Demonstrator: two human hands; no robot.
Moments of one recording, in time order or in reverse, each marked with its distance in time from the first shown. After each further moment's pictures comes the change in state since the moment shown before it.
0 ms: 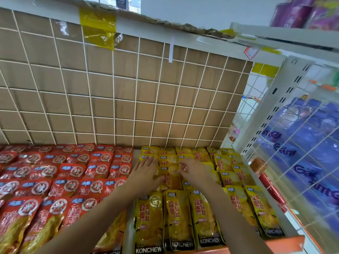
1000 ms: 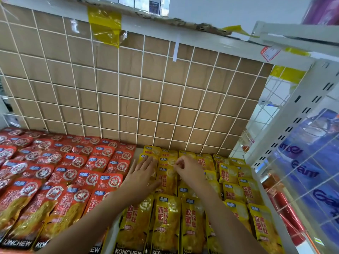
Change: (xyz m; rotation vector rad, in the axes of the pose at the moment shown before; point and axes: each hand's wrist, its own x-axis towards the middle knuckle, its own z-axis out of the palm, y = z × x) left_hand -0.001 0.006 0.022 0.066 0.104 -0.088; right_hand 0.036 0.014 0.013 0.159 0.098 -0.080
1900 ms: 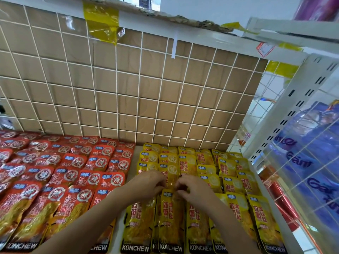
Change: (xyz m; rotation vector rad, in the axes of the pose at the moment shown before) left_hand -0.006 0.018 -0.020 -0.081 -0.159 0.271; right_hand -0.072 -0.009 -0.021 -0.107 -0.226 -0.262
